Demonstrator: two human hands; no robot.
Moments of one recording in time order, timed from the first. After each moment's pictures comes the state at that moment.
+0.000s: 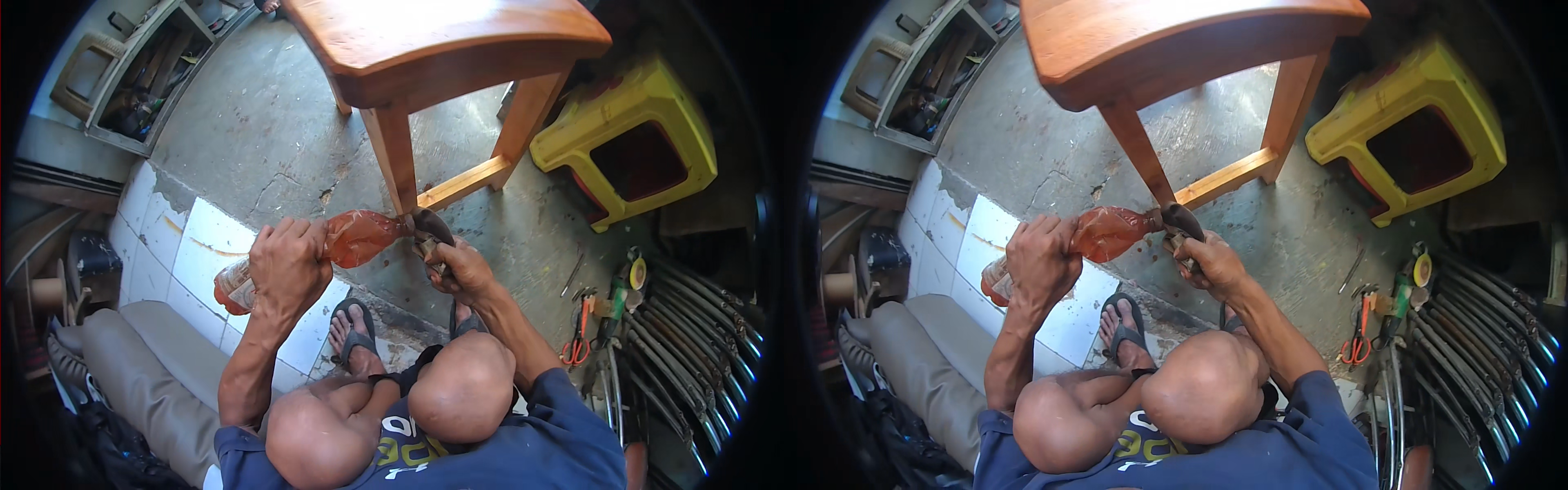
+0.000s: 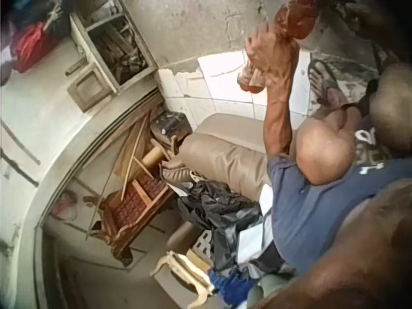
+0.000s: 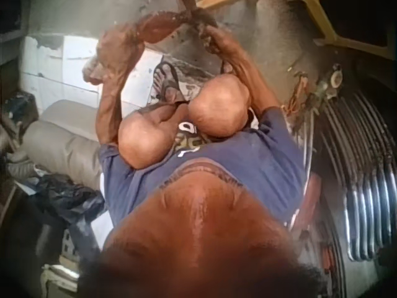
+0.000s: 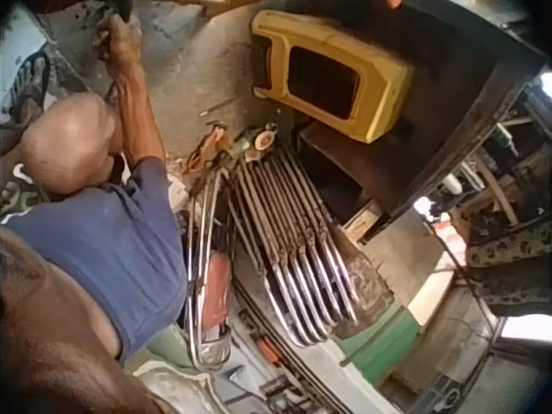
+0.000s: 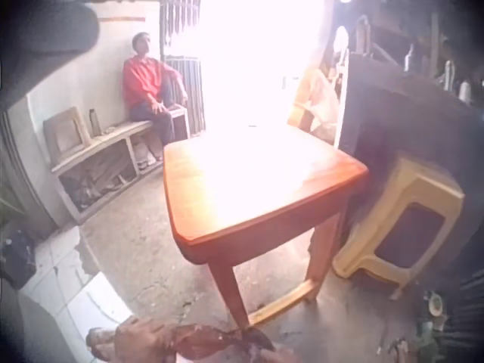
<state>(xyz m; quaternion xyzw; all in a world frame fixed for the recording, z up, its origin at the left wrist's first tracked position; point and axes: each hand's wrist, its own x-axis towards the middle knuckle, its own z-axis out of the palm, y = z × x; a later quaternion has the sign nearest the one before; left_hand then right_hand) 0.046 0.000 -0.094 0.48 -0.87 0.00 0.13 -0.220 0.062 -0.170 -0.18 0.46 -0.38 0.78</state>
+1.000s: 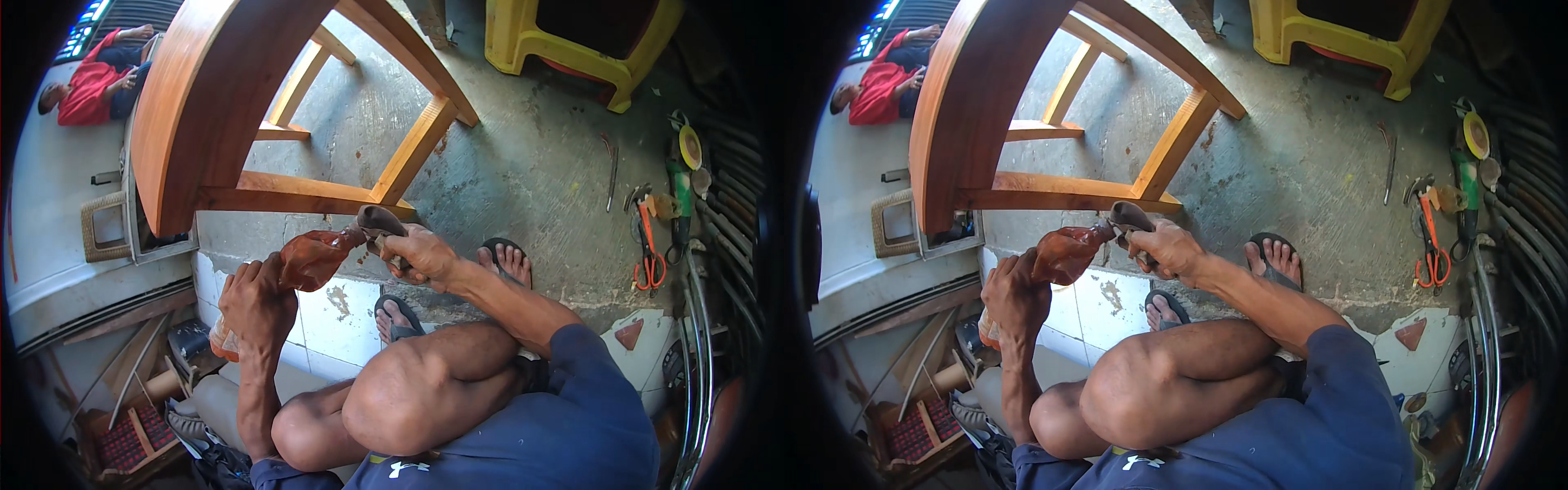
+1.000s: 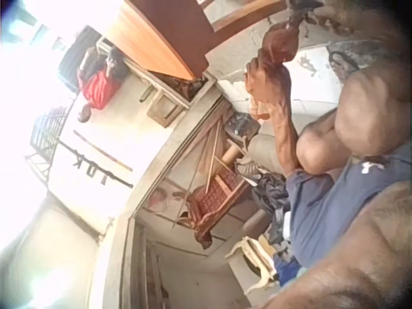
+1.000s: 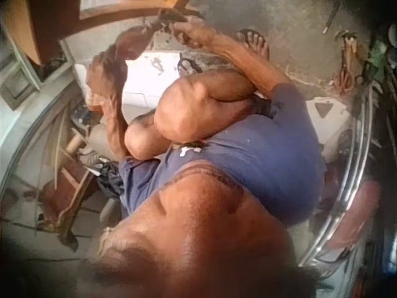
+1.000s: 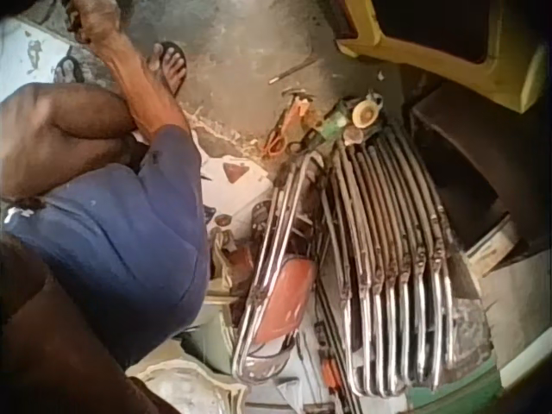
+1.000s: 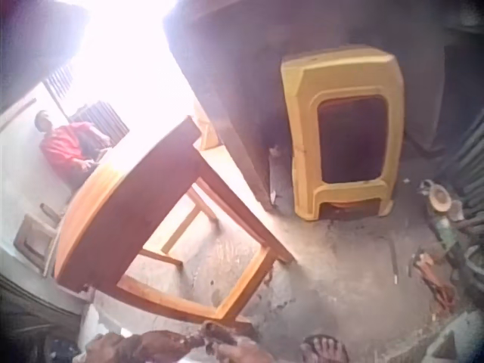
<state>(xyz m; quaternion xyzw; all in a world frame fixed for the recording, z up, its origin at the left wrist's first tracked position) -0.030 -0.001 -0.028 0.43 -0.90 0.11 -0.05 -0.225 0.076 -0.202 -0.13 0.34 -0.46 0.81</state>
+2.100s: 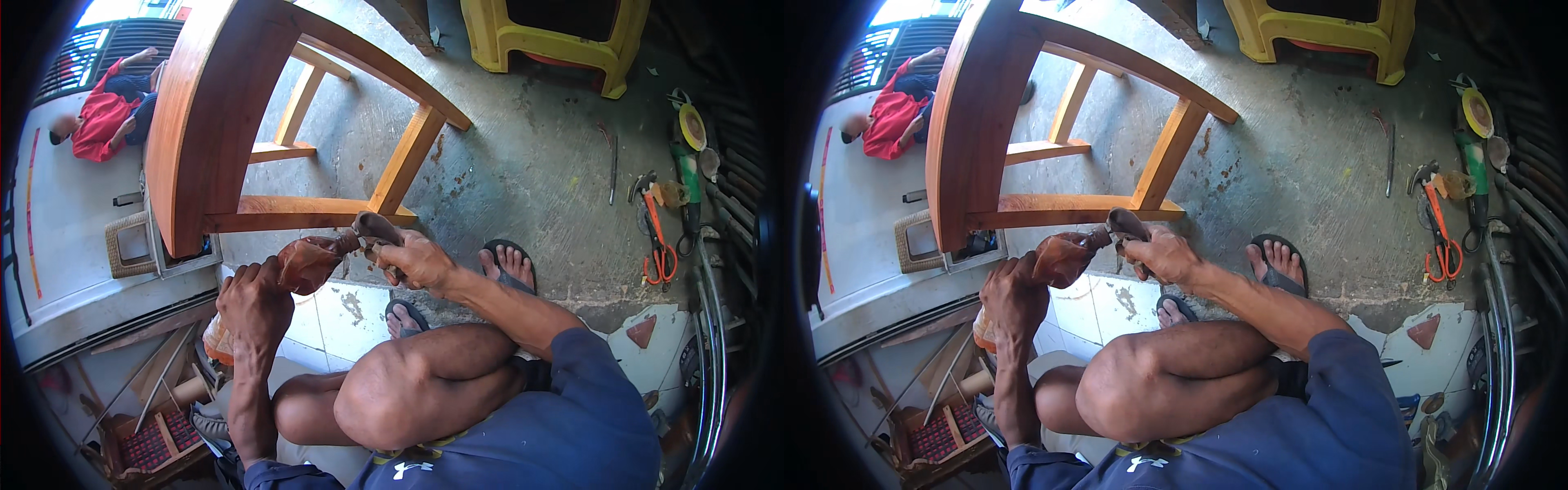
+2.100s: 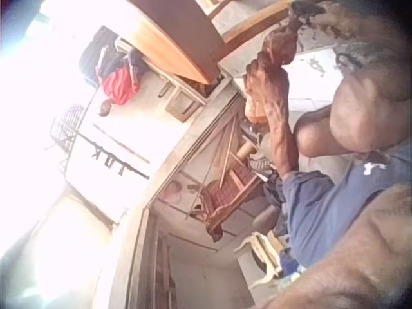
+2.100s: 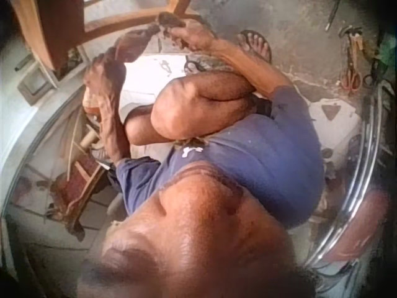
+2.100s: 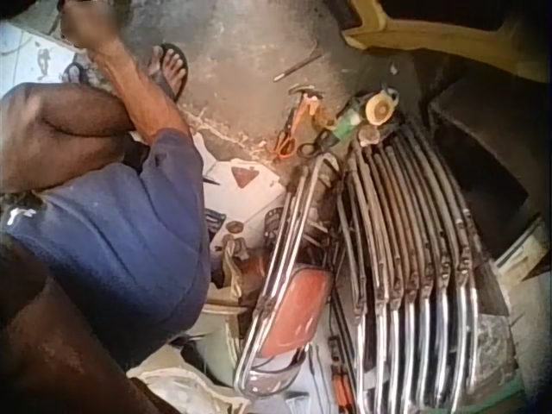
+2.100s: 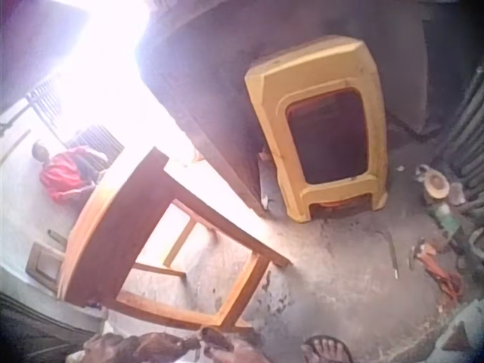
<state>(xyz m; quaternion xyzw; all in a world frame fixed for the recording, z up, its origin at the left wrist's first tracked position) -0.066 -0.003 0.000 0.39 -0.90 0.17 -0.13 -0.237 0.086 -0.186 -0.15 0.32 -0.53 0.77</state>
